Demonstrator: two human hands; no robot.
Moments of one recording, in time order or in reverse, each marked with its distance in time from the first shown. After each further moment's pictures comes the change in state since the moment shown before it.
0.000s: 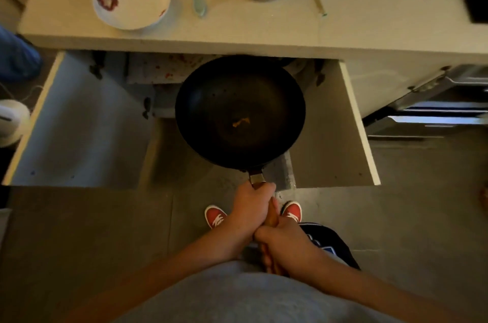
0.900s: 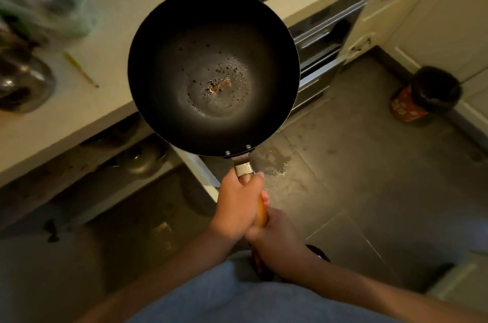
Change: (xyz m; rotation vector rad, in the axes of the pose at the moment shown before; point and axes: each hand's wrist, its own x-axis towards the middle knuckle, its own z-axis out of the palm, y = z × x) left_hand -0.043 0.029 0.367 0.344 -0.243 0.241; right_hand -0.075 0.113 -0.296 0.417 0.395 -0.502
